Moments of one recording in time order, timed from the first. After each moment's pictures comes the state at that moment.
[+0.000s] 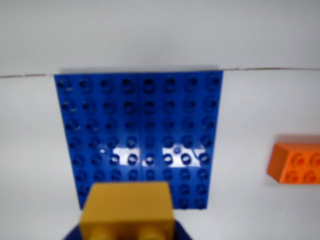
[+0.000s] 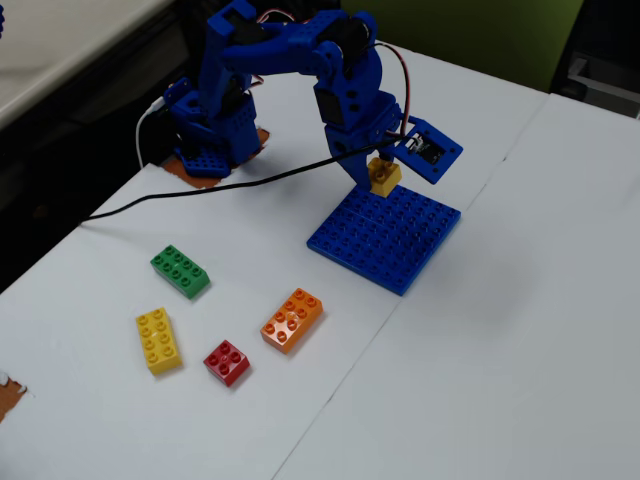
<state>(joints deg) -0.2 65.1 40.3 100.6 -90.0</state>
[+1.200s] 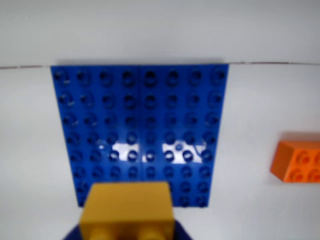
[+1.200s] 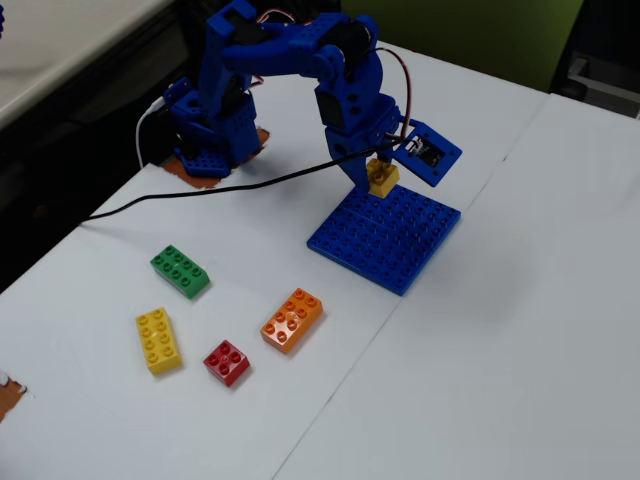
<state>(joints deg) -0.2 65.2 41.8 100.6 -90.5</state>
